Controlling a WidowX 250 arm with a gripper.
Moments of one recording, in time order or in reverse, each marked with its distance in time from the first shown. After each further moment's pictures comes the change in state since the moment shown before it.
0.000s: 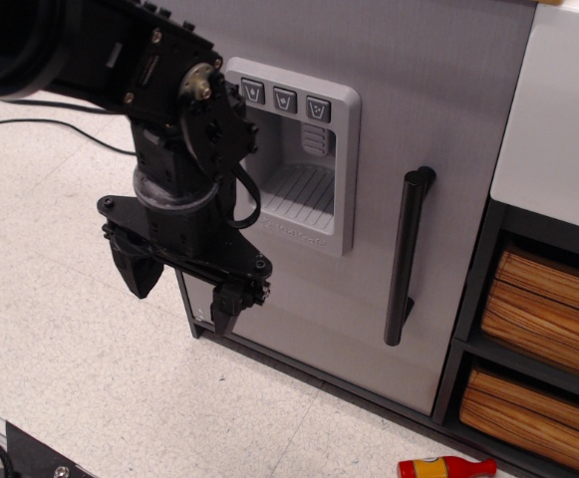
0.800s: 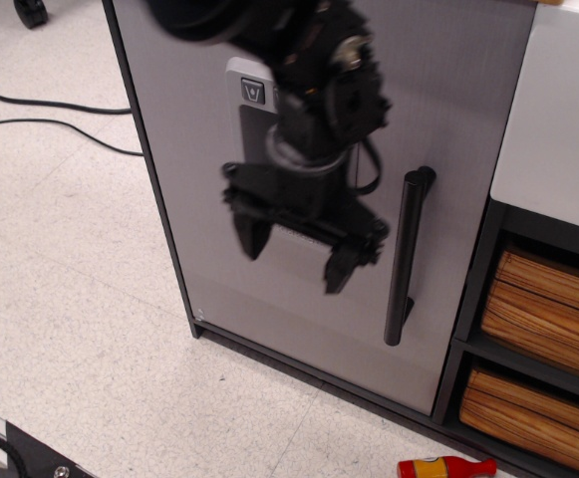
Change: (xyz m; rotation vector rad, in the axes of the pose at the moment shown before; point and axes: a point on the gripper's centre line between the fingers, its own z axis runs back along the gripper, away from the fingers) arm 0.058 -0.048 -0.005 -0.021 -0.034 -0.015
